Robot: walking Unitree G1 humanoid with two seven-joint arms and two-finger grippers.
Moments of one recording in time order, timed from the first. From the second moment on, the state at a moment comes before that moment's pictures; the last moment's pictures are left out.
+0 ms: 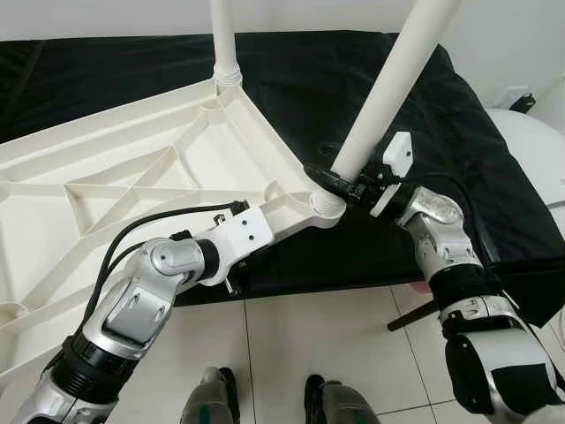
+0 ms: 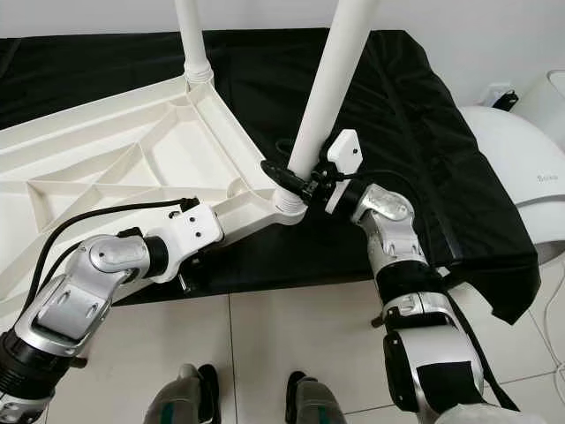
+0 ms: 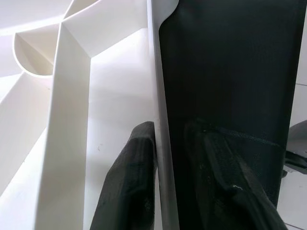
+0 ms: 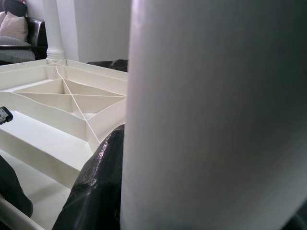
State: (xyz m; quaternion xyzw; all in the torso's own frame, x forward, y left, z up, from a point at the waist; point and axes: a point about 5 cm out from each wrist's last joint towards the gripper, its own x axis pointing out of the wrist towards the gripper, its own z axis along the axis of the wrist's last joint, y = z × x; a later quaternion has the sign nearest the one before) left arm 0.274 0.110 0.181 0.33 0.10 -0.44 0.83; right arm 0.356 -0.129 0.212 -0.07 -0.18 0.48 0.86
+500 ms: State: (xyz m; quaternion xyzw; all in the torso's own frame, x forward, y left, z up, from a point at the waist) left arm 0.273 0.107 0.181 0.32 0.10 -0.44 0.83; right arm 0.353 -0.127 0.210 -0.09 -0.18 0.48 0.85
